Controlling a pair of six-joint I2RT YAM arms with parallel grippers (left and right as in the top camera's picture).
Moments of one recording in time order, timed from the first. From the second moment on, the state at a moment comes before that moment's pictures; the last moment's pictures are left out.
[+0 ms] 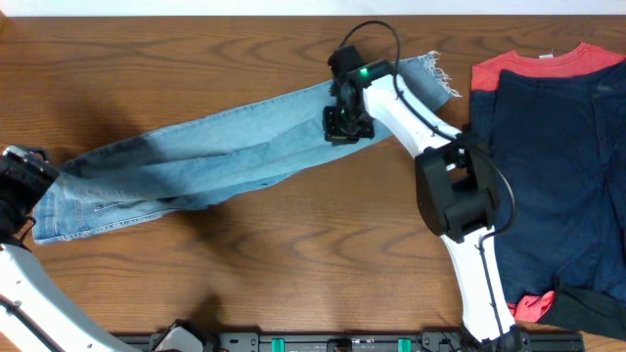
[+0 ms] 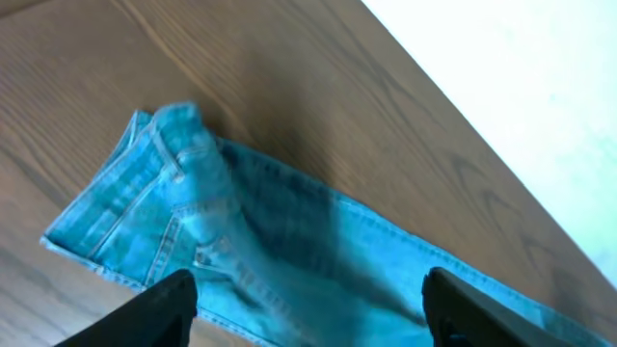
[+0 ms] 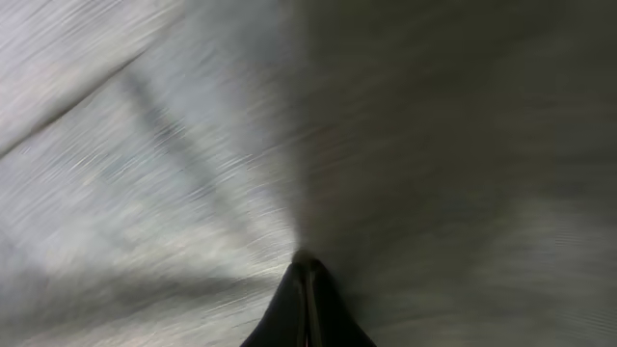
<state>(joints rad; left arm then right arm) 0.89 1.24 1.28 -0.86 0.47 -0.16 0.44 2.43 2.01 -1.04 -0.23 0.44</state>
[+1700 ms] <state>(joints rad) 0.57 2.02 1.27 -0.26 0.63 0.17 0.35 2.15 2.01 -1.15 -0.34 0.09</state>
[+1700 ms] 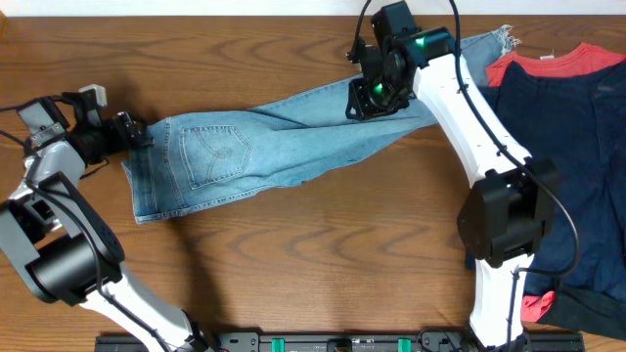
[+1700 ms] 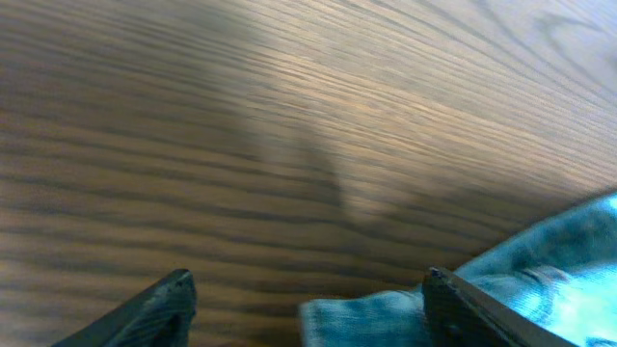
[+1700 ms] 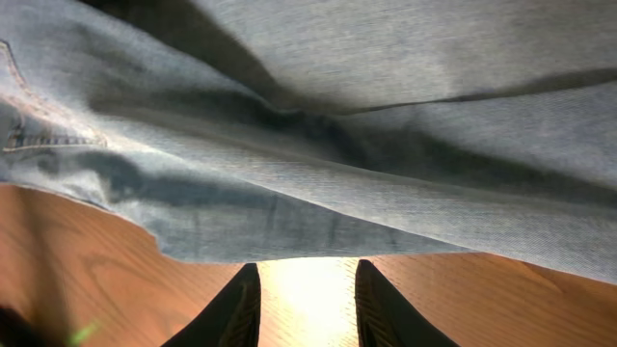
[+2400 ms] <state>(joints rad) 0.64 1.95 1.27 -0.46 0.88 0.09 0.35 2.15 2.01 -1.15 -0.31 0.13</state>
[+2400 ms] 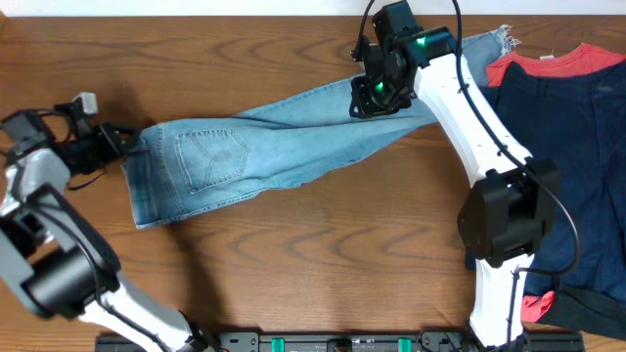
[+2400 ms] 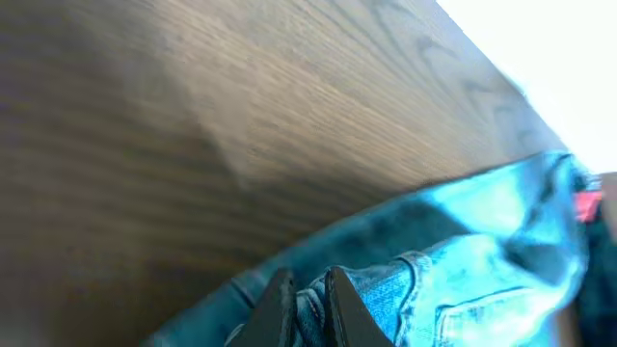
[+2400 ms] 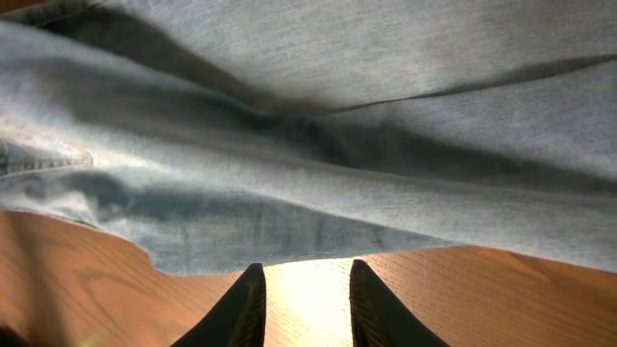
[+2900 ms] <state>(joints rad) 0.62 1.66 1.27 -1.09 0.57 0.05 0.35 2.15 2.01 -1.14 -0.27 0.13</state>
